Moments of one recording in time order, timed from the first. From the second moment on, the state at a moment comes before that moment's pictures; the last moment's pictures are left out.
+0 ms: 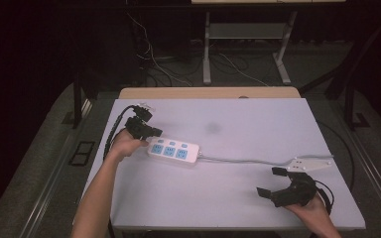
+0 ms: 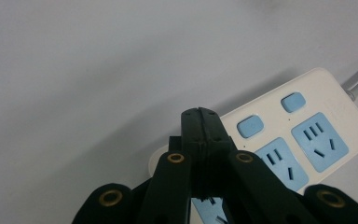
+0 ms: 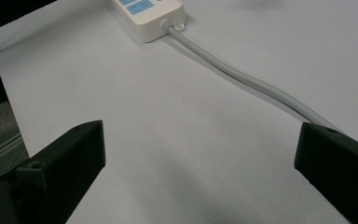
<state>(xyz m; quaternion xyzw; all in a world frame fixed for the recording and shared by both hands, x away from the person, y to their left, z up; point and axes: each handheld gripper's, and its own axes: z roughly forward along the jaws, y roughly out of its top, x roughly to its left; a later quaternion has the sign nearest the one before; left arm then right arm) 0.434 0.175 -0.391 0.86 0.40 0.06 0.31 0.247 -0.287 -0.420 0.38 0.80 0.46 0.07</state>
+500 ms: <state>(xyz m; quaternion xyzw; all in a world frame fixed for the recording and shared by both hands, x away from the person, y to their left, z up) 0.433 0.176 -0.404 0.86 0.40 0.04 0.30 0.247 -0.287 -0.421 0.38 0.80 0.46 0.07</state>
